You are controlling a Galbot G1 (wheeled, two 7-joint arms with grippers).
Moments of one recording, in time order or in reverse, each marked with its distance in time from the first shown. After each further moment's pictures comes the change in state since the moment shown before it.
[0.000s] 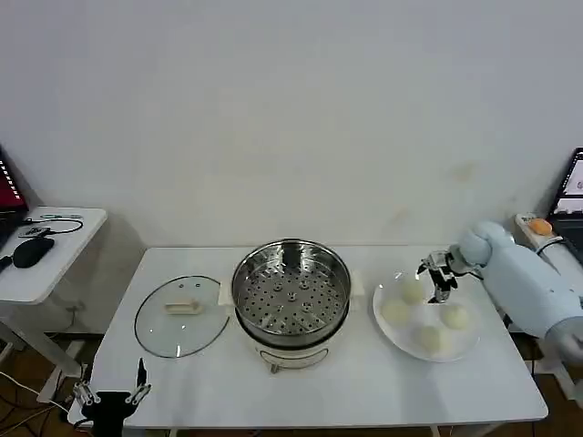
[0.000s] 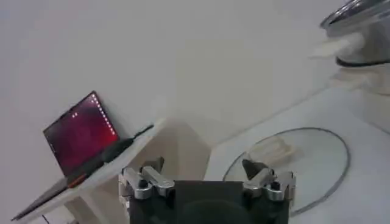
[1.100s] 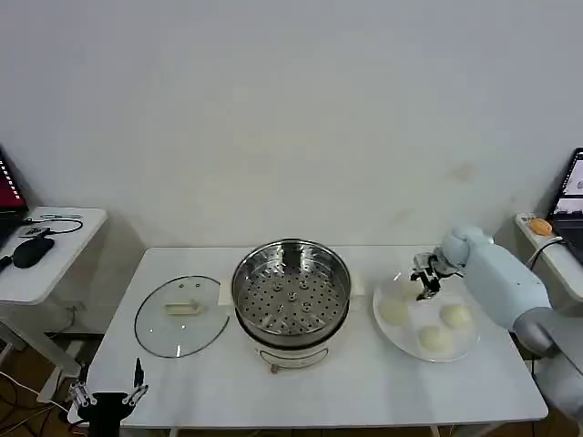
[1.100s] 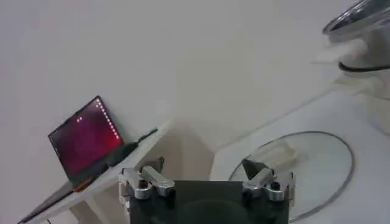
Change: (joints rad) left arm 0.016 -0.003 0.001 -0.020 0.004 -0.015 -0.004; right arm 0.027 0.059 -0.023 -0.088 -0.021 0.011 0.012
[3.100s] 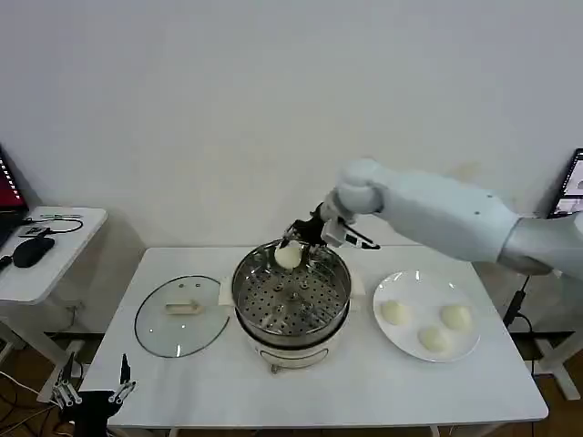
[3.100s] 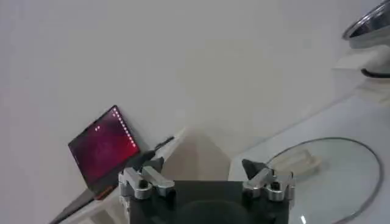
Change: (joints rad) left arm 0.017 -0.007 -0.045 -0.042 0.014 -0.007 -0.013; right arm 0.468 0.178 -0.650 0.497 0.098 0.465 0.318
